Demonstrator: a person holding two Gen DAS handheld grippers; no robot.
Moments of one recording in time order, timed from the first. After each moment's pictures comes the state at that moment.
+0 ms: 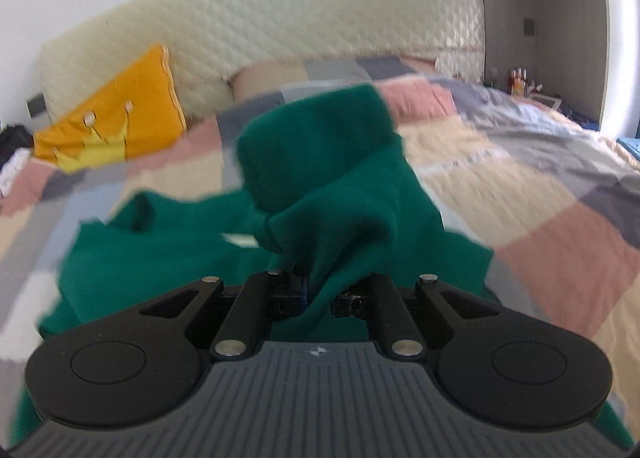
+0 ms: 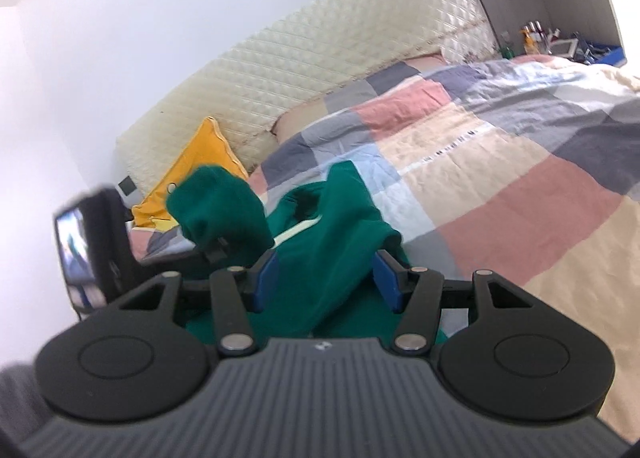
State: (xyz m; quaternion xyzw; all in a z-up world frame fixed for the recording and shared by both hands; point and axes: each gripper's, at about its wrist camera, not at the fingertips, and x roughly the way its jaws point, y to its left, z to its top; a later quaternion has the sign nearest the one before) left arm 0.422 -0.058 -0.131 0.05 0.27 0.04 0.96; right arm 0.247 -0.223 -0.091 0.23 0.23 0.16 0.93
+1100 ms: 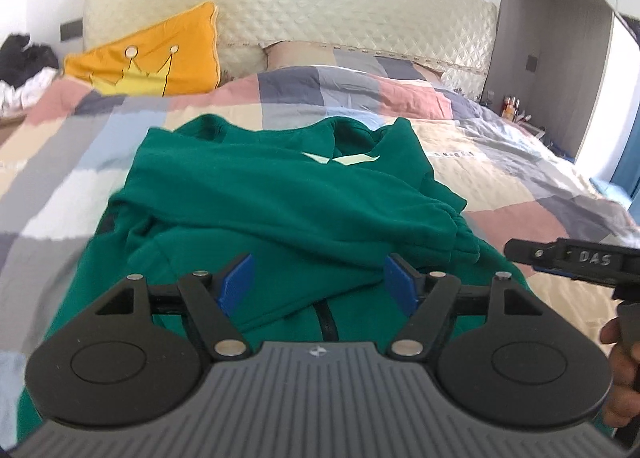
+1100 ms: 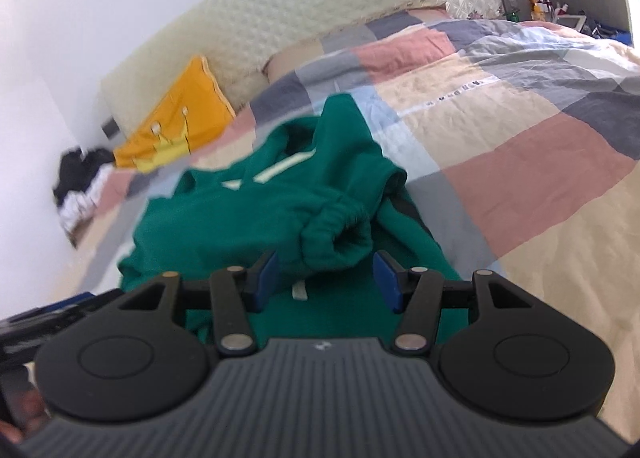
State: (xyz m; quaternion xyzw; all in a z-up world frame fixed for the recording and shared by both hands) left arm 0.239 0.051 -0.085 -0.06 0.28 0.02 0.96; right arm 0.252 -0.172 -0.116 0.16 0.30 0.15 0.93
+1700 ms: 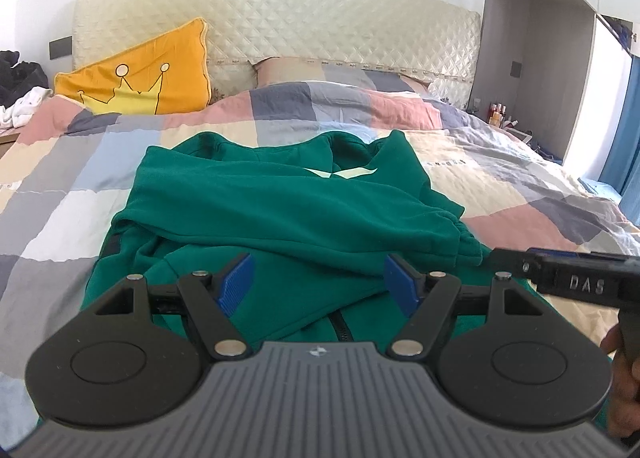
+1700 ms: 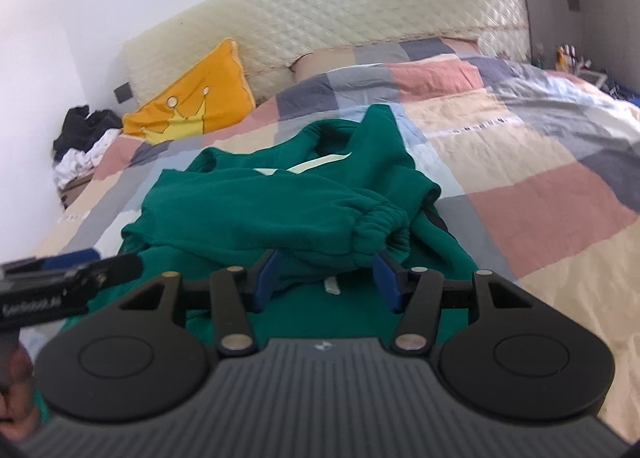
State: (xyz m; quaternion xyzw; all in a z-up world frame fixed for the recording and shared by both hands) left arm 0.226 0.067 -0.077 -0.04 0.26 0.00 0.96; right arm 0.220 -0.123 -0.098 0.08 0.26 0.16 0.95
